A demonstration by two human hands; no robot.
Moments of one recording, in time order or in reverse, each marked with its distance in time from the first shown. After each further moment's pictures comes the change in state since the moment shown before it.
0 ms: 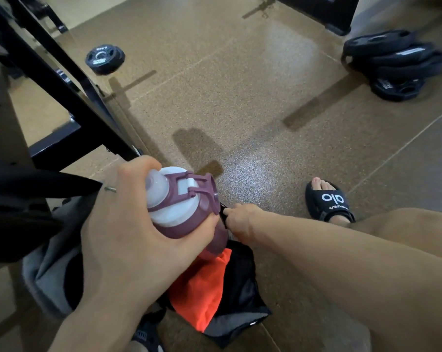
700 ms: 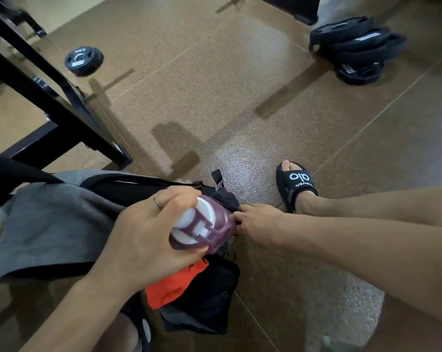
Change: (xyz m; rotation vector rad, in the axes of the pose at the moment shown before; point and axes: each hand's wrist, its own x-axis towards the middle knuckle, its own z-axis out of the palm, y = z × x) left_hand -0.054 0.006 0.040 0.003 -0.329 0.616; right_hand -0.127 0.037 0.075 -0.088 0.187 -0.165
